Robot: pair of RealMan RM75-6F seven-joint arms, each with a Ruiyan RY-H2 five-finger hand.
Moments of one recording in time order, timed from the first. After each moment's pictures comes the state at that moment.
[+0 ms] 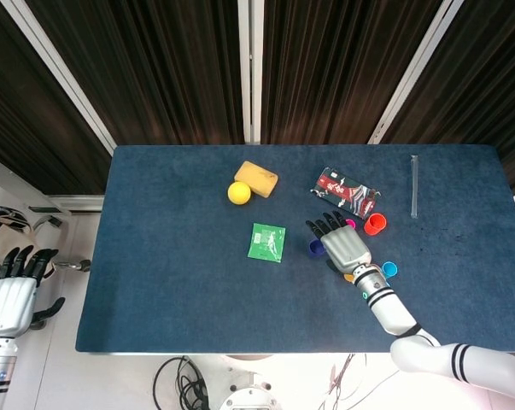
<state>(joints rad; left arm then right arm) -0.10 -1.13 -0.04 -1.67 1.46 1.46 0.14 0.70 -1.46 0.17 -1.56 -1.00 0.88 -0.68</state>
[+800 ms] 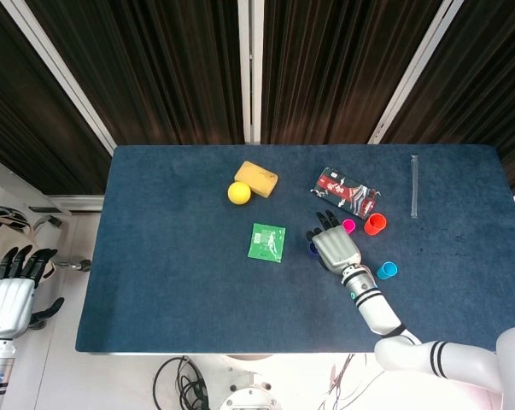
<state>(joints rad) -0.10 -1.13 -0.03 -1.65 1.49 1.48 0.12 0.74 -1.56 0.12 -1.48 -0.98 0.97 -0.68</state>
